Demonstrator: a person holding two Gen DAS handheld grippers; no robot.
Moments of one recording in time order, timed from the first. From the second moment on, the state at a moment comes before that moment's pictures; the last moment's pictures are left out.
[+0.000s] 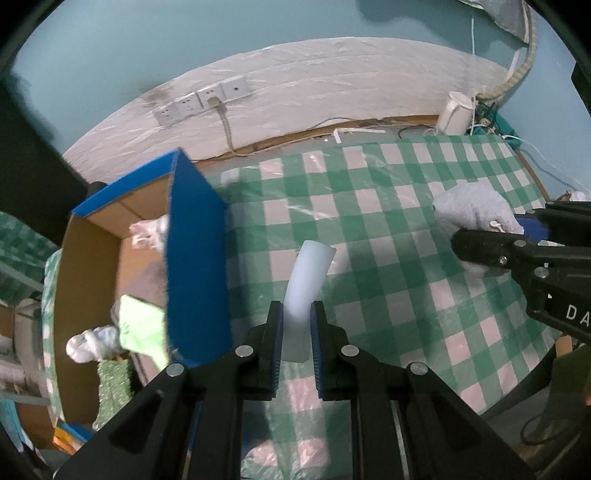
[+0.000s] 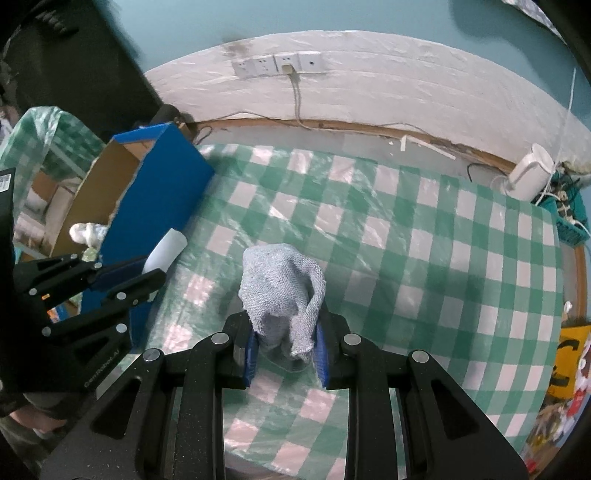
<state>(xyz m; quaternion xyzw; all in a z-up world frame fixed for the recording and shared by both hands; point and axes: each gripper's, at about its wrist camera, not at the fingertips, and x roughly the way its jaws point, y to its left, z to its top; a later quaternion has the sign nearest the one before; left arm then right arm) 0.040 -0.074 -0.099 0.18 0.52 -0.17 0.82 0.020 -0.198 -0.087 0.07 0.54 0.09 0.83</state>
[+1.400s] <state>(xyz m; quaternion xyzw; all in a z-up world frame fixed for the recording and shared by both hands) 0.033 0.100 -0.052 0.08 0.50 -0.04 0.86 0.054 0.002 -0.033 -0.01 0.51 0.22 0.83</state>
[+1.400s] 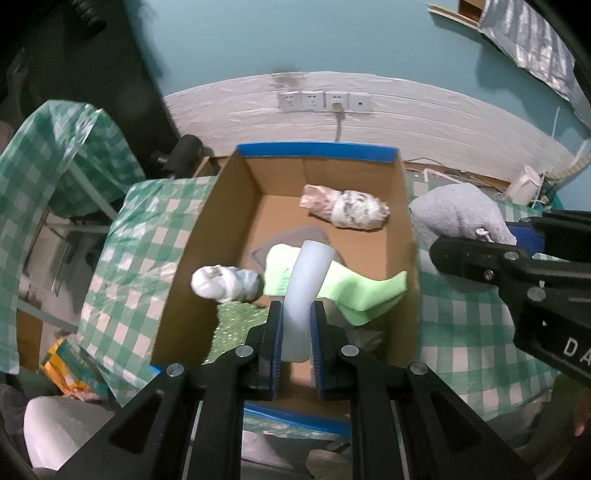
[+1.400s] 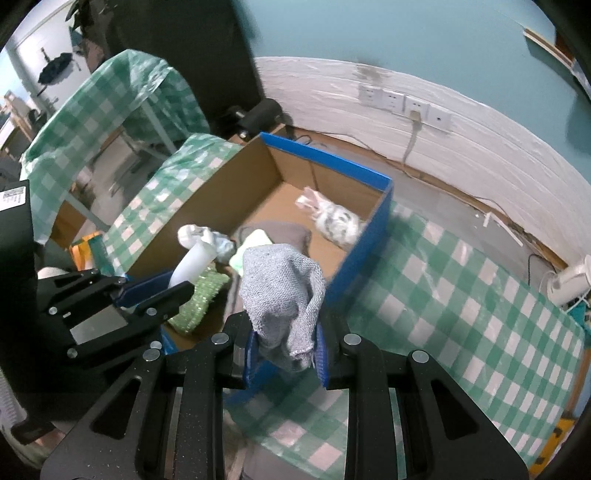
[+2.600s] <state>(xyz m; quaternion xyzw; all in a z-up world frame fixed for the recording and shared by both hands) 0.030 0.138 -0.049 0.06 0.51 0.02 0.86 0.054 0.007 -0.039 0.00 0.51 0.20 0.84</state>
